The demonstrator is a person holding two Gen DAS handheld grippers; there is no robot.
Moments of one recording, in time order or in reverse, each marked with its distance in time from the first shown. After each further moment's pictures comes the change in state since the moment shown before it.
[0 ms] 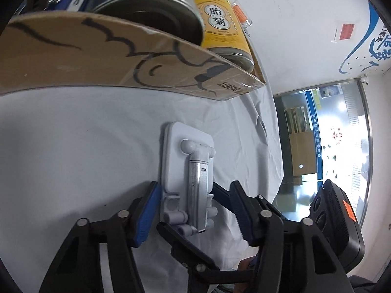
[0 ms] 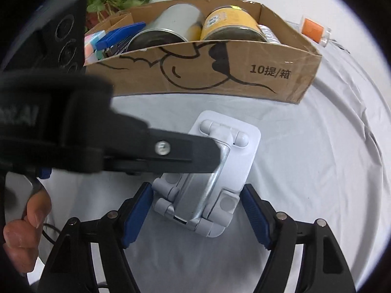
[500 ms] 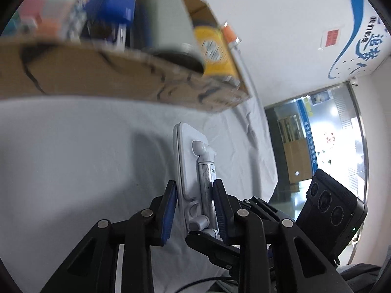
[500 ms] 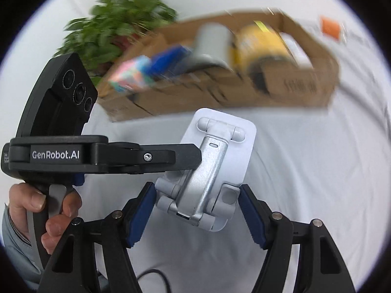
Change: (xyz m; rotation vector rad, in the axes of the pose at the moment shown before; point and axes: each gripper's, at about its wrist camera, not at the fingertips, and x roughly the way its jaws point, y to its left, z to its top) left arm -0.042 0.021 -0.015 0.029 -0.082 -0.028; right arm -0.058 0.005 0.007 0.005 -0.087 0.251
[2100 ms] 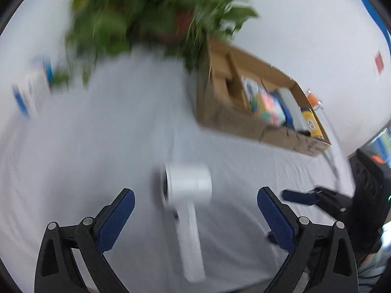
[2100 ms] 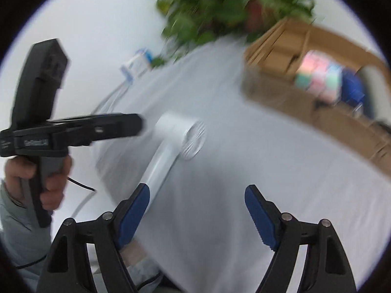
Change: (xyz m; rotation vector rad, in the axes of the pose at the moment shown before) left arm -0.270 0.021 -0.094 0.004 -0.465 0.704; right arm 0.074 0.186 -0.029 -0.360 0.209 0.296
